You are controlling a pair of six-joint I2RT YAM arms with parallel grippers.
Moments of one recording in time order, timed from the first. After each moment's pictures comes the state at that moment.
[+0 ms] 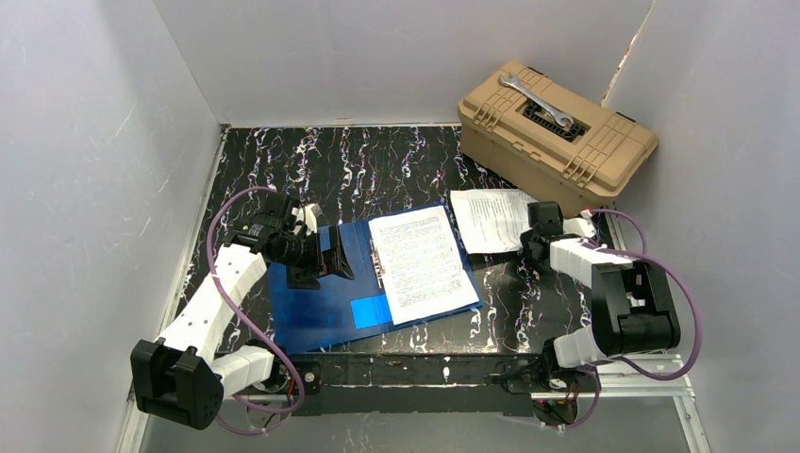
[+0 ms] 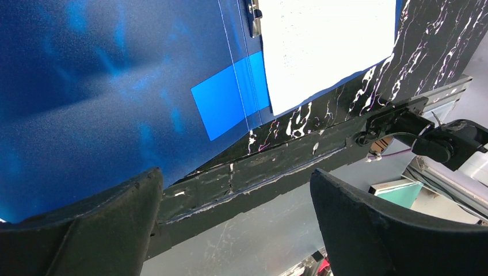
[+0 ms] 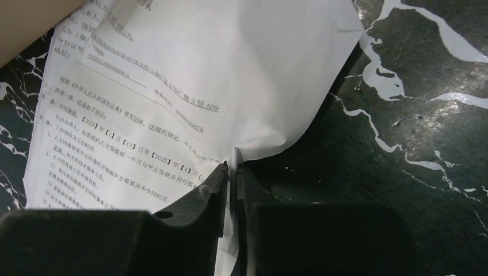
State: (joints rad) left arm -0.27 1.11 0.93 -1.00 0.43 -0.43; right arm 0.15 1.44 0.61 -0.11 0.41 1.19
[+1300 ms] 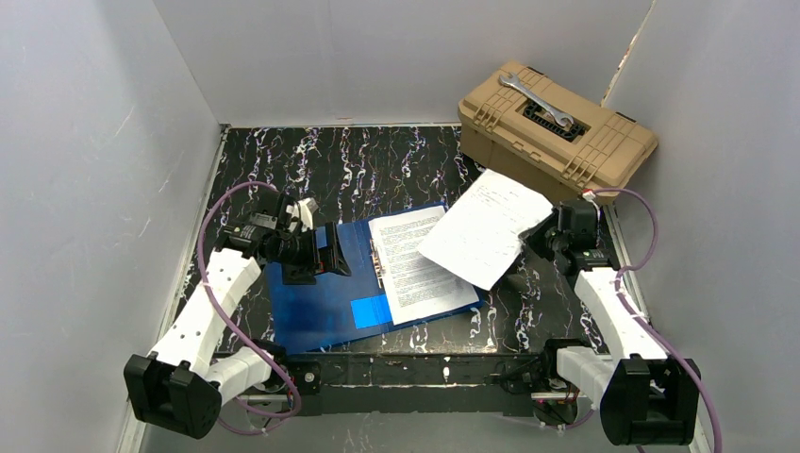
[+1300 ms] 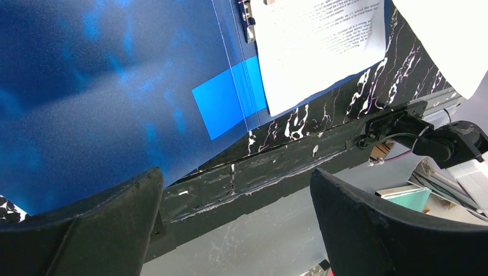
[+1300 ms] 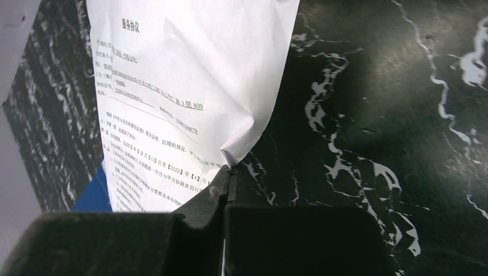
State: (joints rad) left arm -0.27 1.07 0.98 -1.04 0.40 -0.42; right arm 0.05 1.00 0.60 -0.31 -0.04 0.81
